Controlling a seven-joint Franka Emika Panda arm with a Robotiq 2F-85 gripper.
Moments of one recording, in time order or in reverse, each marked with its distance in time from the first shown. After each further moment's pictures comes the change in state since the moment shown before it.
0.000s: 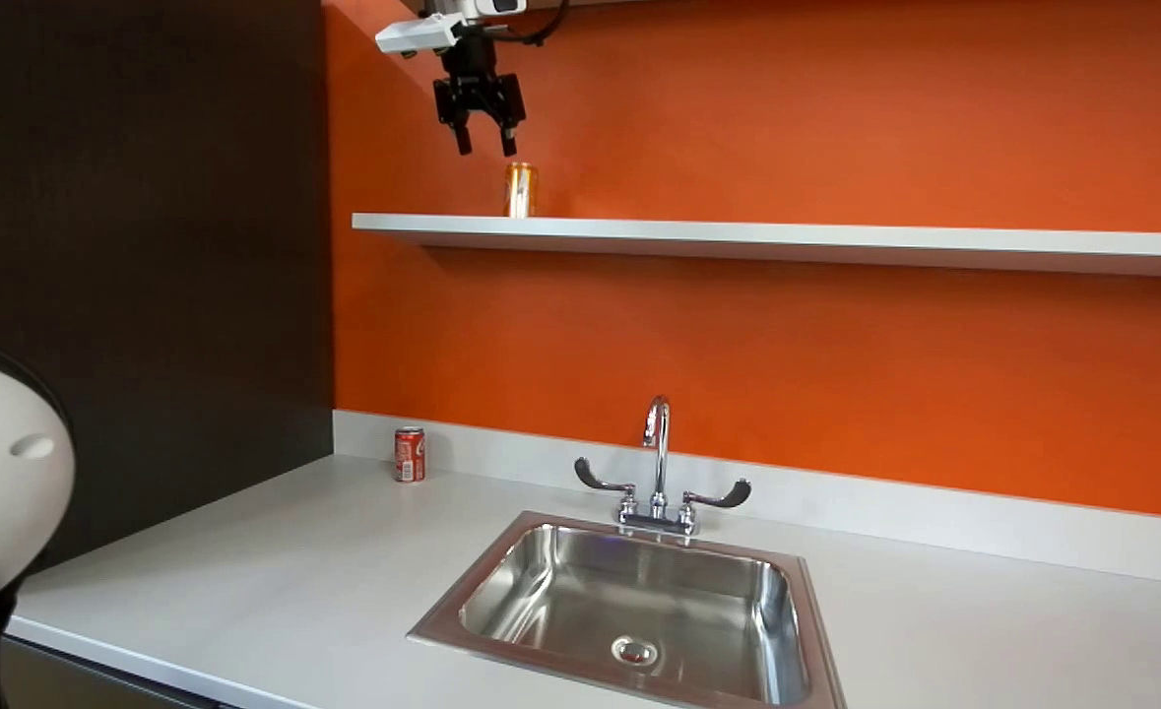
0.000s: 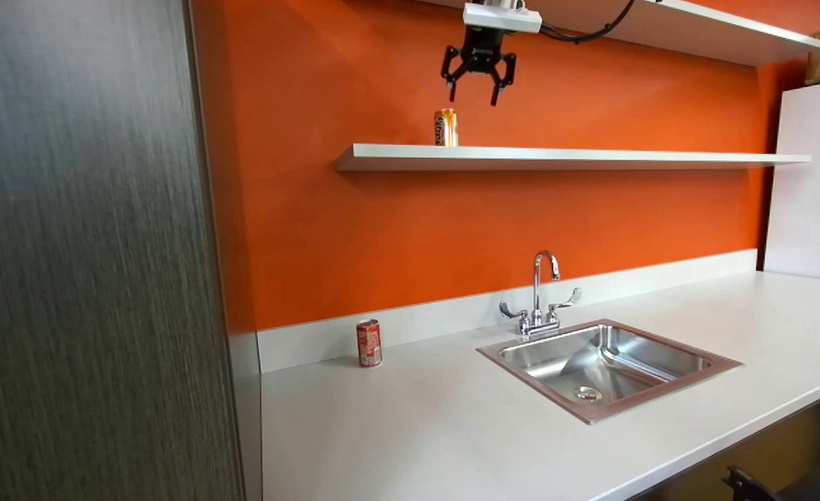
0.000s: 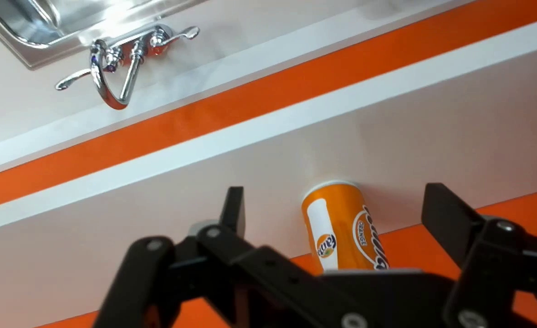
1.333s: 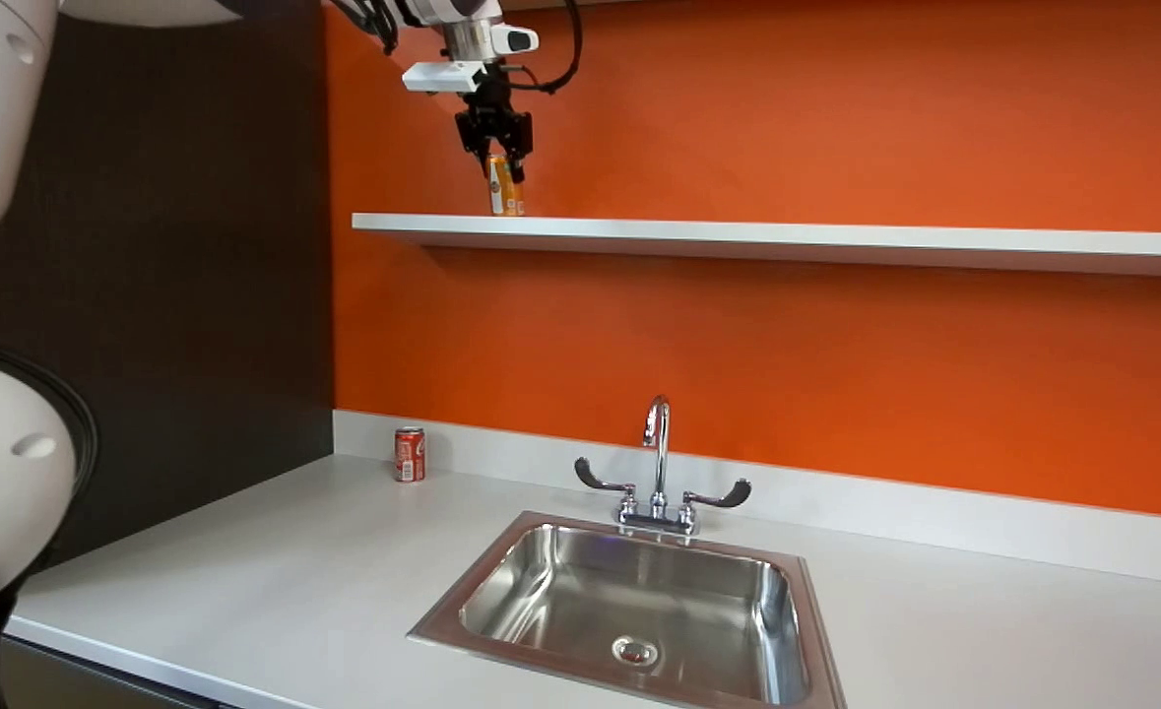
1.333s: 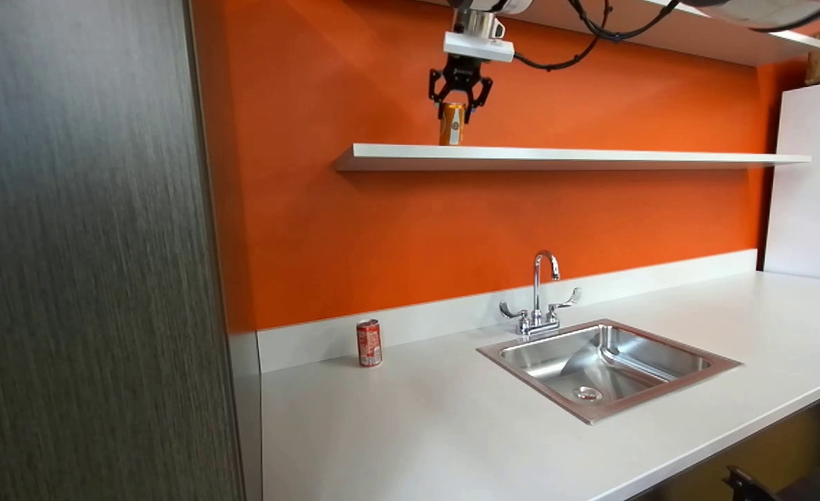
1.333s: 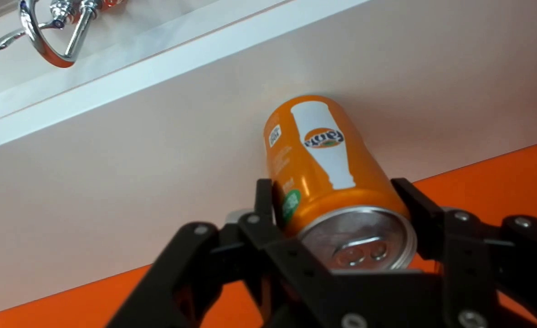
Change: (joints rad) arm 0.004 0.208 0.003 0.205 -0.002 0.082 0.027
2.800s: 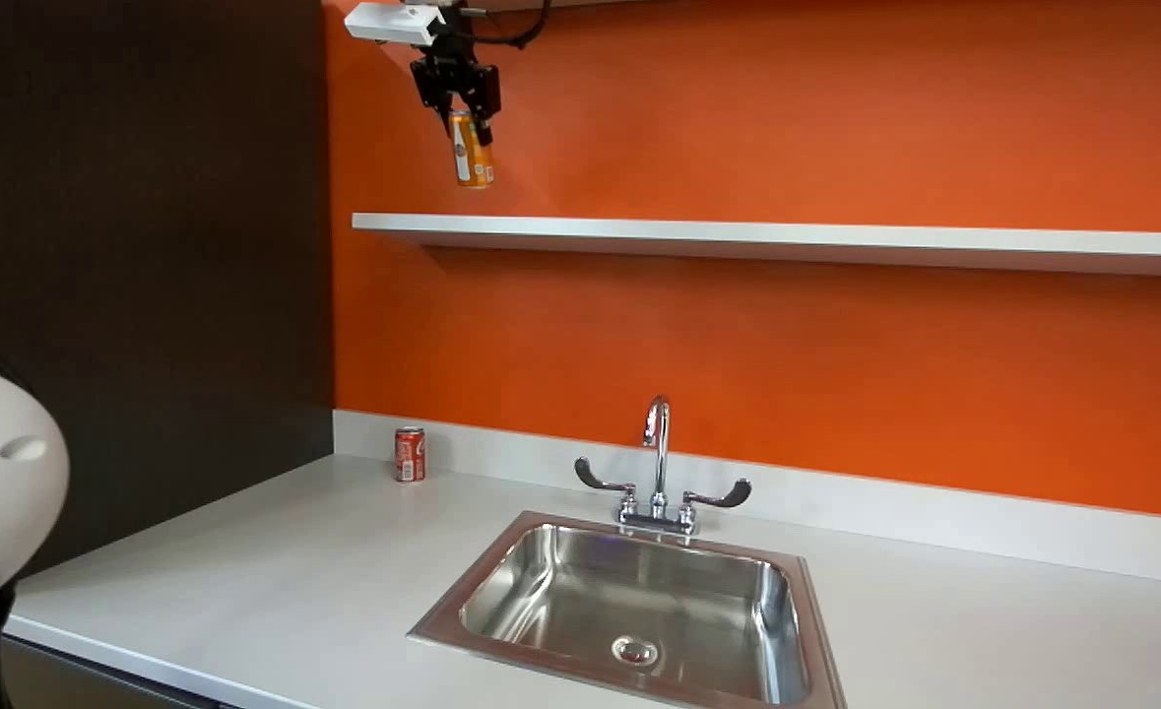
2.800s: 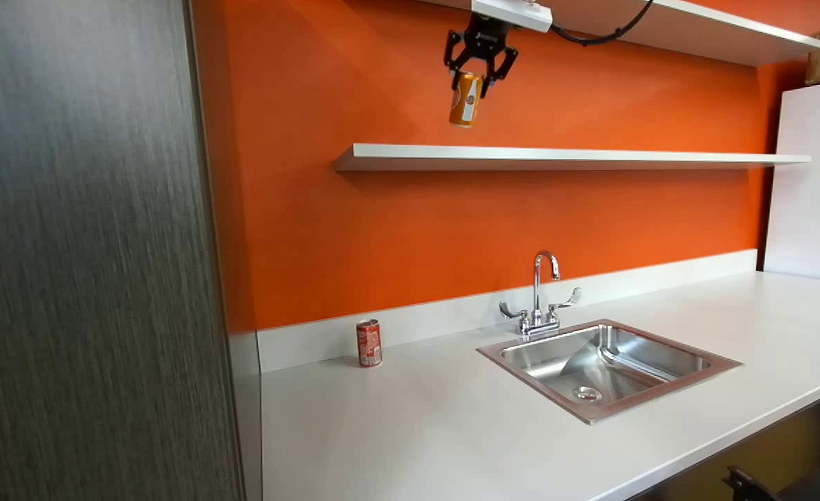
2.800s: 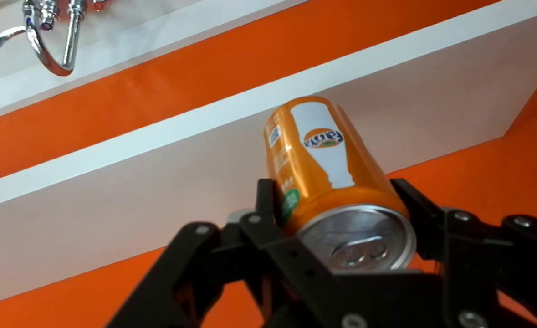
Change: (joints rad) arm -0.026 -0.412 0.024 -0.508 0.072 0.218 -0.043
